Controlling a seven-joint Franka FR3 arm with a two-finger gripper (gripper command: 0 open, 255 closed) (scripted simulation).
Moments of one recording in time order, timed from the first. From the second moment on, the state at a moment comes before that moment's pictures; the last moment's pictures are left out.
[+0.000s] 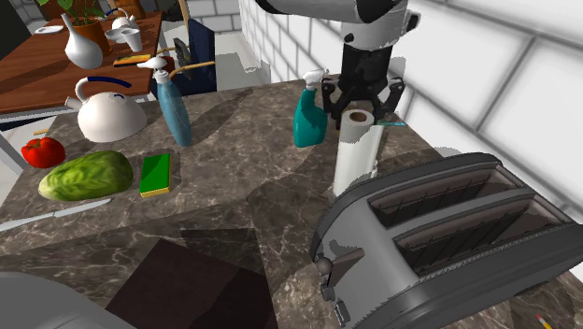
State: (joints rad) arm -0.07 -0.18 -0.23 -2.23 -0.07 2.13 -0.51
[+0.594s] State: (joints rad) arm -0.07 -0.21 -0.23 -2.14 -0.07 2.01 -0.51
